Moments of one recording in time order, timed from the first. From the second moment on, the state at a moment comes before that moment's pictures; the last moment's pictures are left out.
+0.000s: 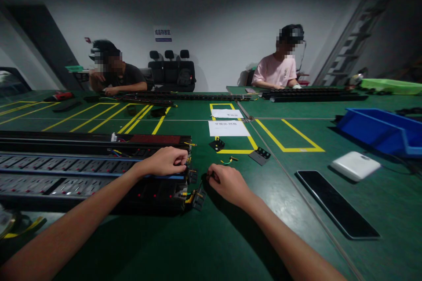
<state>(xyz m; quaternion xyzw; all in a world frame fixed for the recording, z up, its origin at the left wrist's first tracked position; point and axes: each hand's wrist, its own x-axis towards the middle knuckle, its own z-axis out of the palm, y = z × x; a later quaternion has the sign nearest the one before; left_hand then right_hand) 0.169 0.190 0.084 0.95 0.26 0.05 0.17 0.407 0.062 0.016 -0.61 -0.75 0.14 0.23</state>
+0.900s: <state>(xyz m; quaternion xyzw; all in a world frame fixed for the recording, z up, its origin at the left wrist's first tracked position) 0.168 0.196 0.080 0.95 0.26 0.05 0.15 0.405 0.062 0.018 -0.61 -0.74 0.13 0.24</state>
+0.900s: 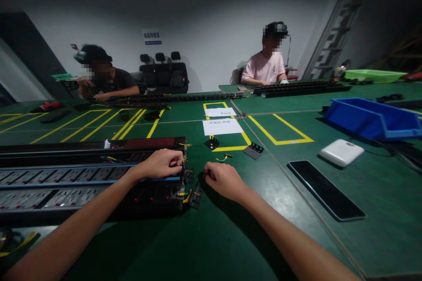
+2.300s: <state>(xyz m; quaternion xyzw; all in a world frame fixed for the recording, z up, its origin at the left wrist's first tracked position) 0.167 0.195 0.082 0.95 0.27 0.04 0.16 0.406 0.063 0.014 -0.61 -0.74 0.12 0.25</state>
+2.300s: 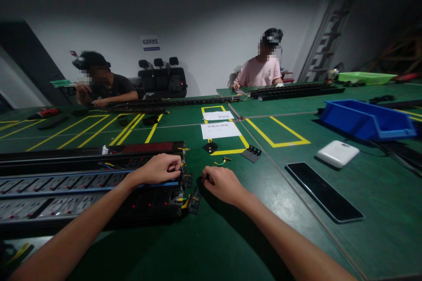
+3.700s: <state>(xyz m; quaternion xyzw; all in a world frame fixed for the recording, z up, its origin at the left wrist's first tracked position) 0.167 0.196 0.079 0.95 0.27 0.05 0.16 0.404 0.063 0.018 -0.61 -0.74 0.13 0.24</state>
